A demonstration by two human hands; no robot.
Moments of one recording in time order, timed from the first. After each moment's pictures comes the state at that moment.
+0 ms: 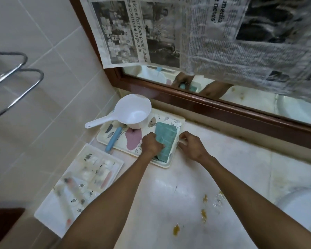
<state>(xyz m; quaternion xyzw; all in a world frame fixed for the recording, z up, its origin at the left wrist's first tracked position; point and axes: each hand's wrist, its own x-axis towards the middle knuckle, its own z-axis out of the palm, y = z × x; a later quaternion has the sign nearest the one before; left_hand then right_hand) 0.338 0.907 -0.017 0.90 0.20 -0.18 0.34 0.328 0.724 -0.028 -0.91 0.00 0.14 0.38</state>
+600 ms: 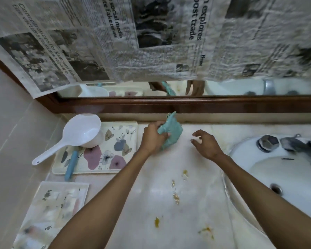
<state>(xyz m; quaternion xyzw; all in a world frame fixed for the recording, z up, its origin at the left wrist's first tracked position) 0.311 0.766 0.053 0.86 -0.13 -0.16 0.47 0.217 0.555 0.000 -0.91 0.20 0.02 0.37</state>
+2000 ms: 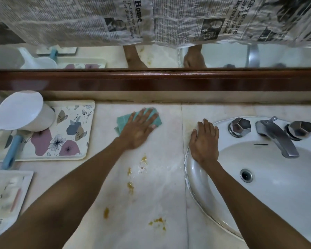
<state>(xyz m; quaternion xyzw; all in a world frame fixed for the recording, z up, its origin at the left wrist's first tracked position) 0.298 0.681 -0.077 0.91 -0.39 -0.13 0.08 0.143 0.456 -0.074 -0.95 0.27 -0.07 0.13</state>
